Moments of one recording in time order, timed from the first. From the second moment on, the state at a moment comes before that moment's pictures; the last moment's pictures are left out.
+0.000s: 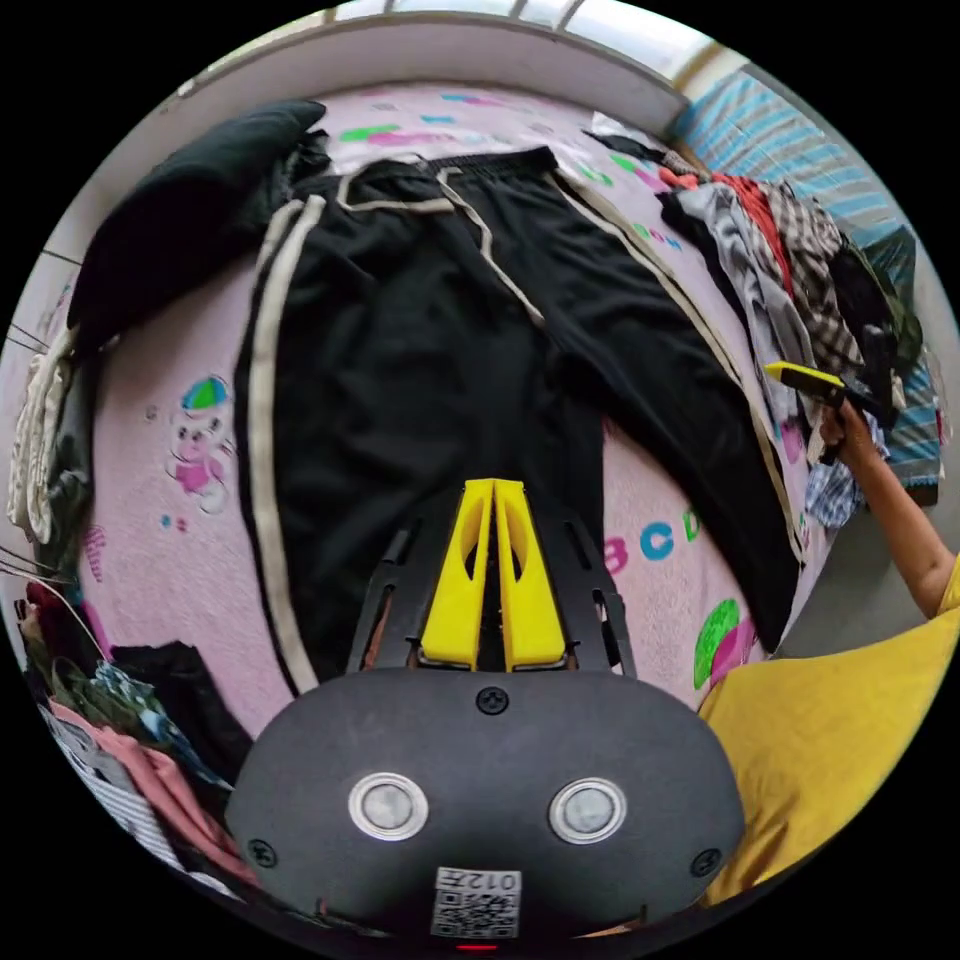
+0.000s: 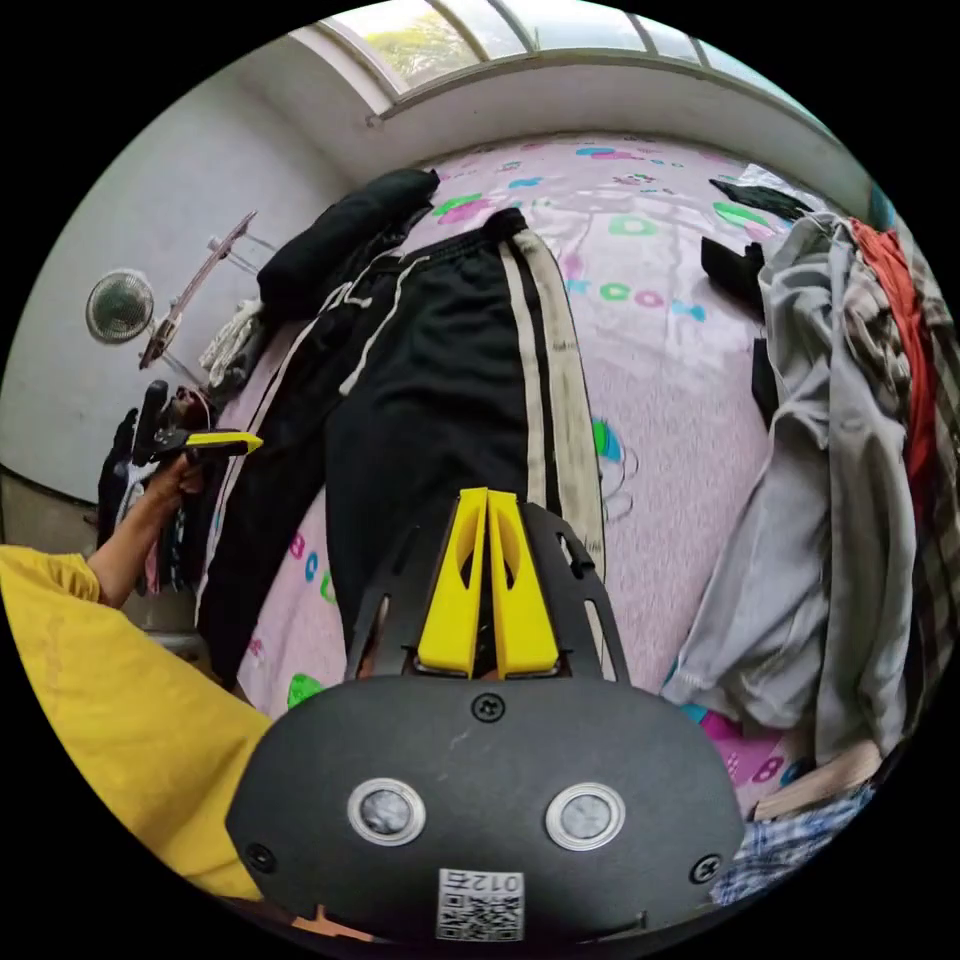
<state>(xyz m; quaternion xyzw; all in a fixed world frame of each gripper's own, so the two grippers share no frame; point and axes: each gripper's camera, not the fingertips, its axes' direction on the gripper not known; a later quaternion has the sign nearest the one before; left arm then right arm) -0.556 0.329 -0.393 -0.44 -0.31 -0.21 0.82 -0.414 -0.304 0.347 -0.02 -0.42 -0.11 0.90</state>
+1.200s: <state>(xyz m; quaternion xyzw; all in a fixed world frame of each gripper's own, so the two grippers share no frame) -0.210 0.430 -0.079 -0.58 -0.15 -0.08 0.80 -0.423 0.047 0.393 -0.08 -0.26 -0.18 0.94</state>
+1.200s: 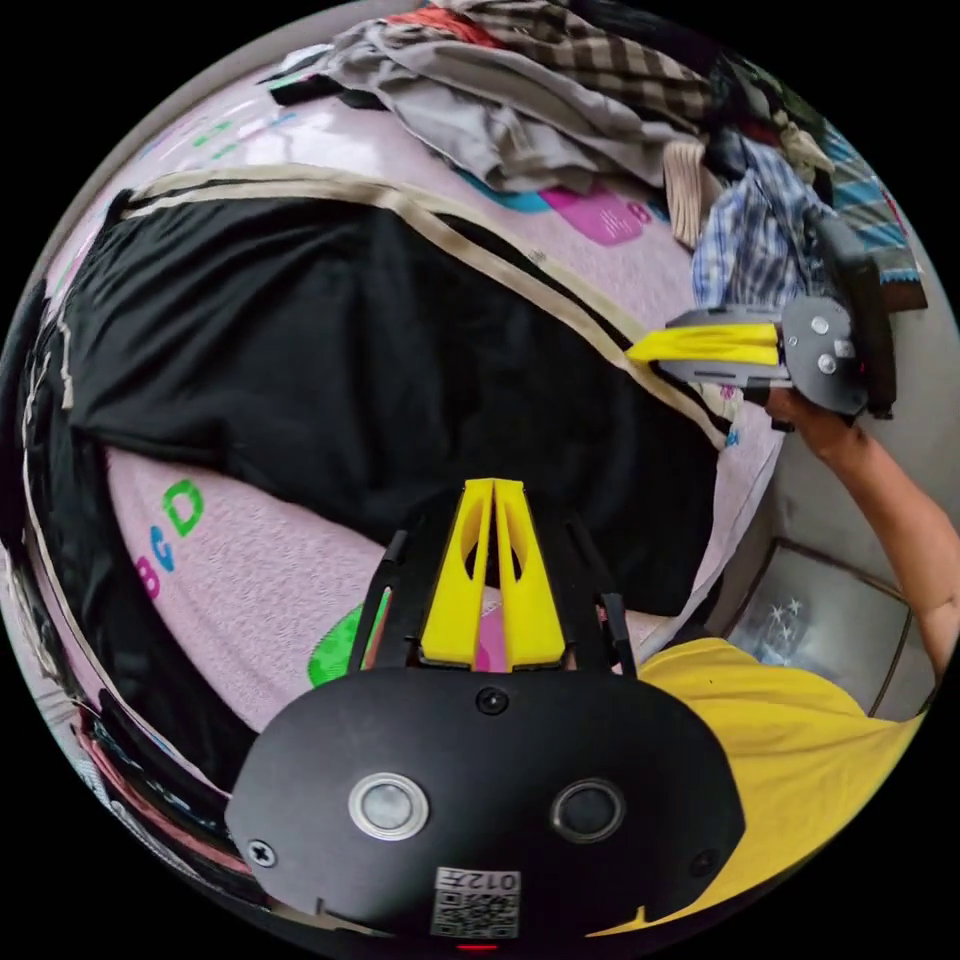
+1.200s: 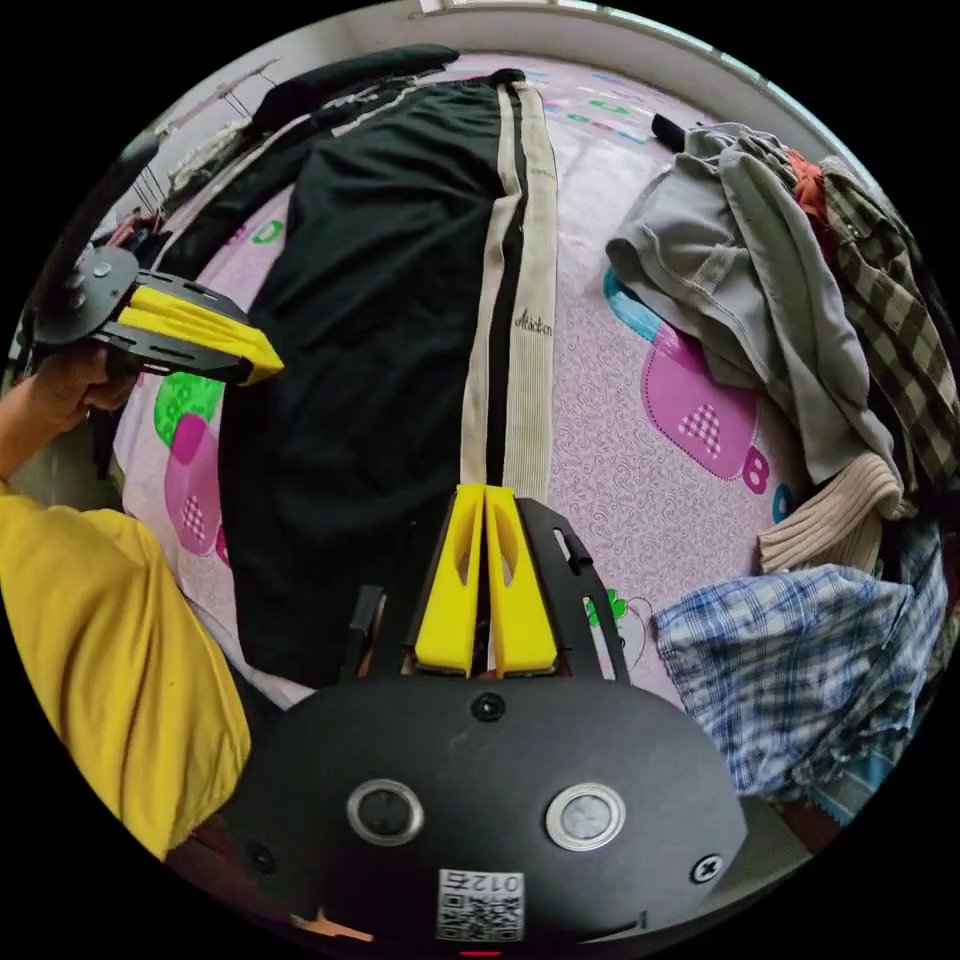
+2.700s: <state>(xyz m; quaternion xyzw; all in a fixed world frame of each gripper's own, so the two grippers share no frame) -0.161 0.649 -0.578 -0.34 -0.45 -0.46 0.69 -0.751 0.063 0.427 0.03 -0.28 -0.28 0.92</state>
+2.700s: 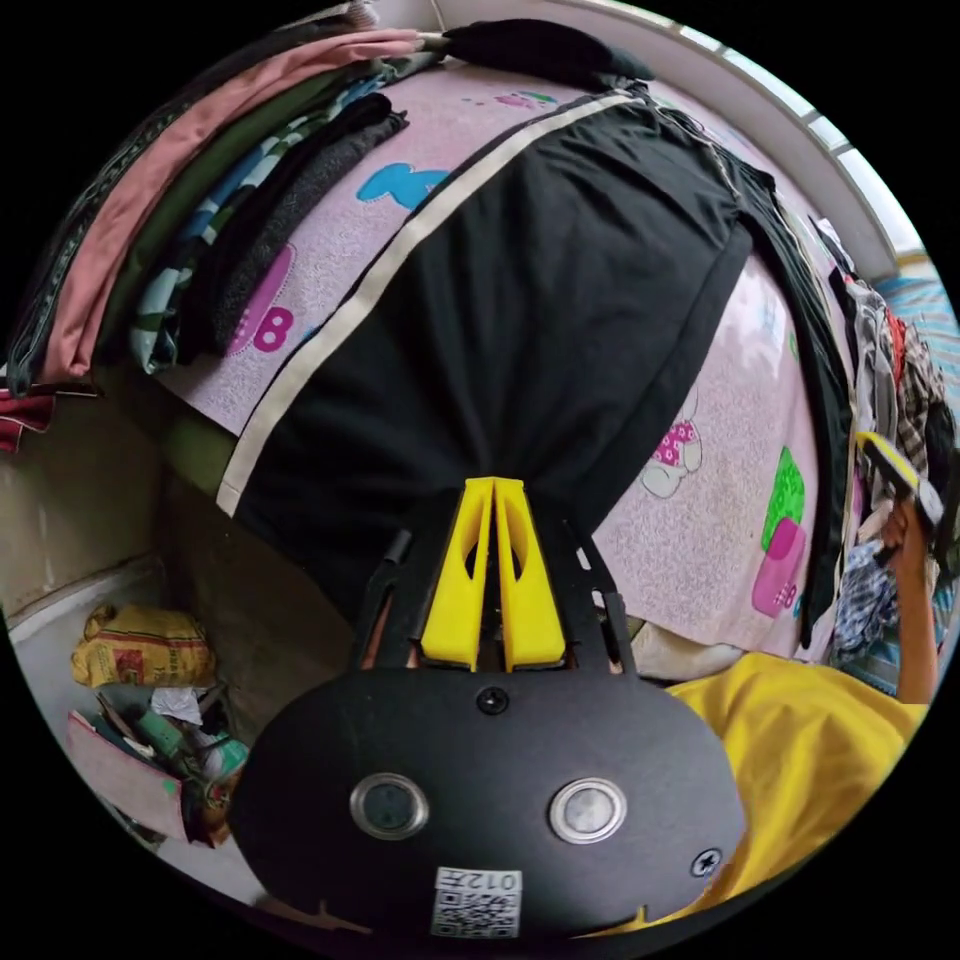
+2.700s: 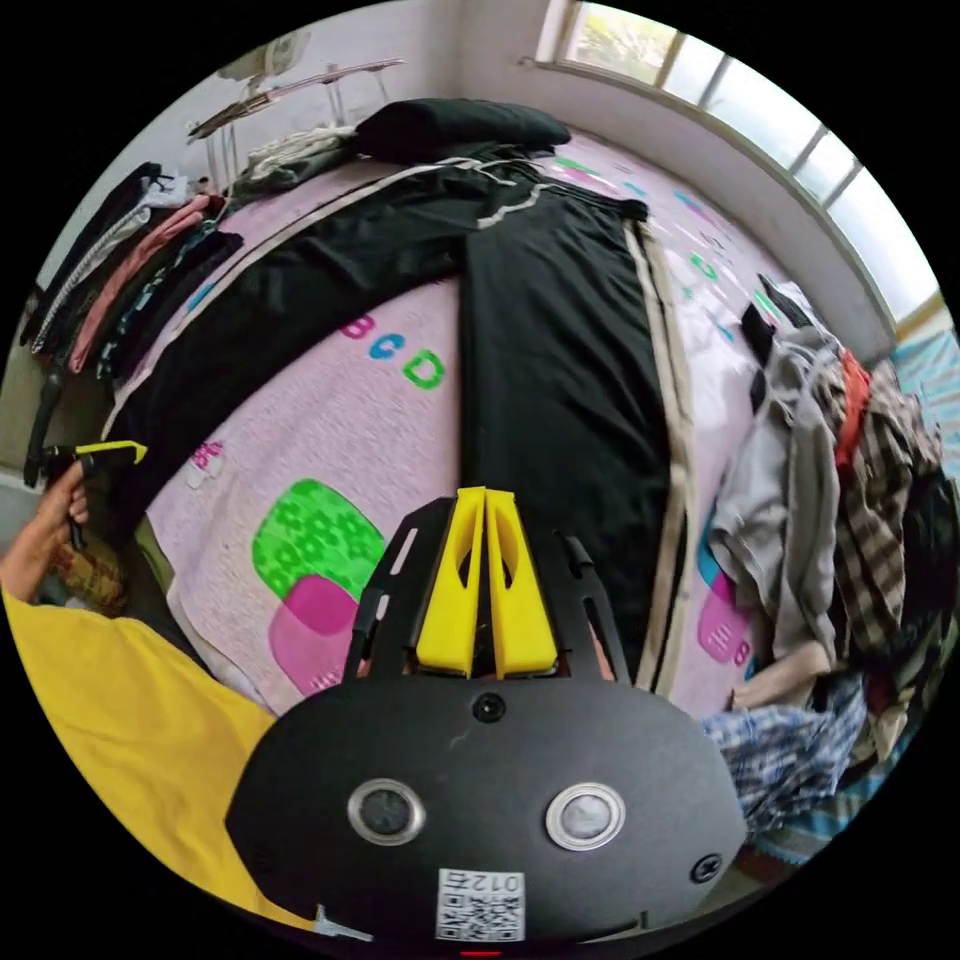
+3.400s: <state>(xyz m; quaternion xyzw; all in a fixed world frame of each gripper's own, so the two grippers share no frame) -0.271 0.607 -0.483 -0.39 -0.38 -0.30 0.78 -0.991 -0.133 0.546 0.04 -0.16 -0.40 0.90</state>
